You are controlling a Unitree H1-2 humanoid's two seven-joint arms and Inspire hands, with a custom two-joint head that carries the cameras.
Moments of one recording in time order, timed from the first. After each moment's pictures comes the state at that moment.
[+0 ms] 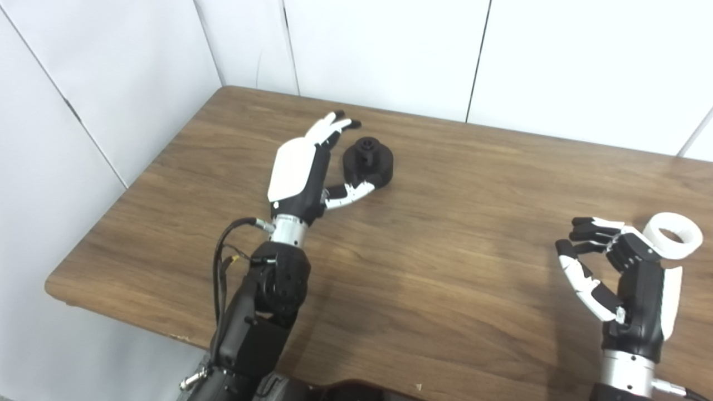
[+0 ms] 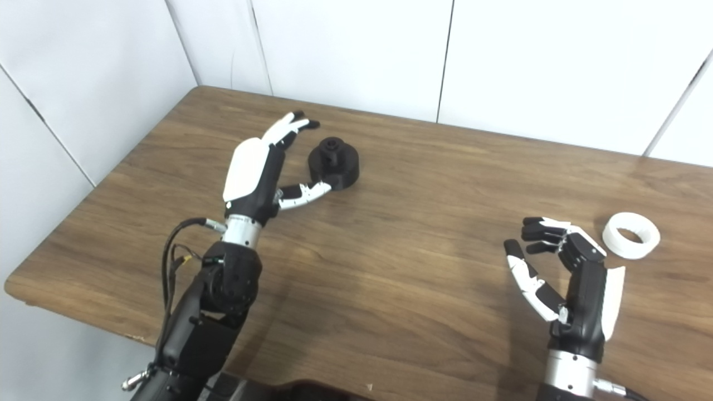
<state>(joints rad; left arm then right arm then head) -0.14 0.18 -0.01 -0.16 0.76 0.13 0.18 0.02 0.04 0.07 -0.09 -0.30 -0.30 -0.24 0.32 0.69</state>
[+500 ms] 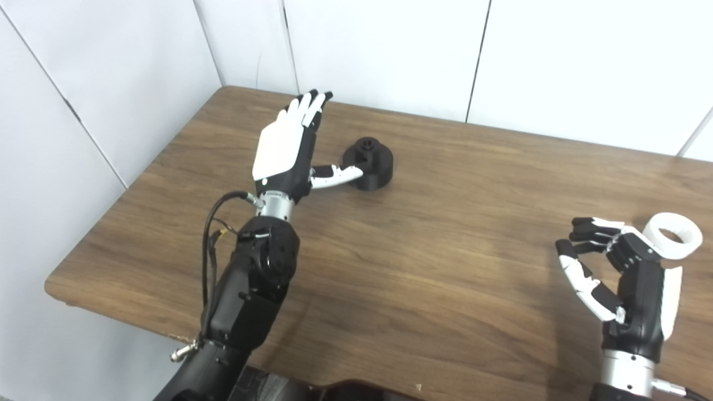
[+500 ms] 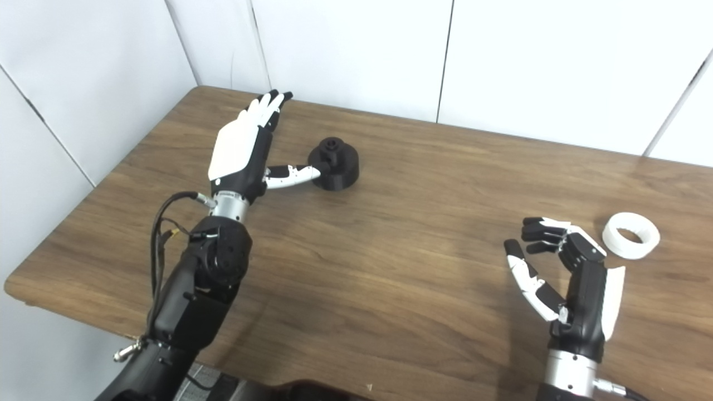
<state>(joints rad) -0.21 0.27 -0.03 -0.11 0.82 0.26 0.08 0.02 0.04 0.07 -0.09 -0.30 -0.30 -0.24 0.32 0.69</state>
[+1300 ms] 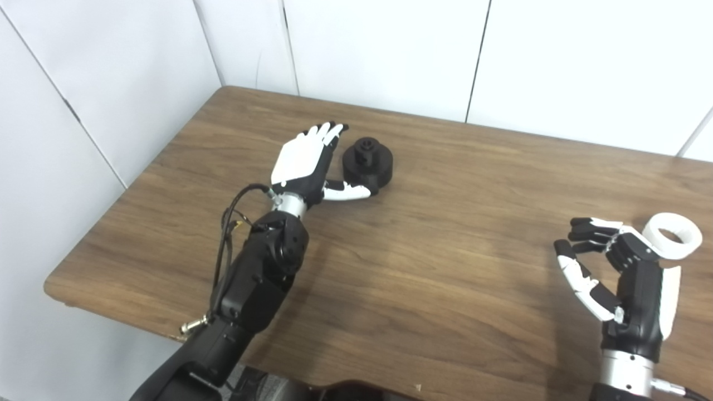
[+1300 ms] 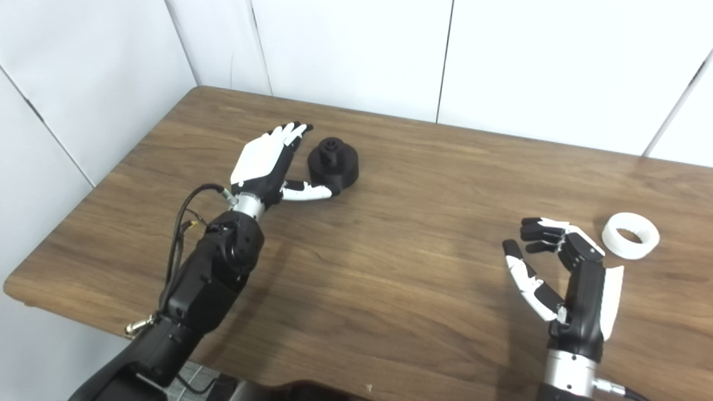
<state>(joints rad) -0.31 0.32 -0.12 0.10 0.81 0.29 0.01 0.02 0.04 0.07 -0.10 -0.32 -0.30 -0.24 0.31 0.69</state>
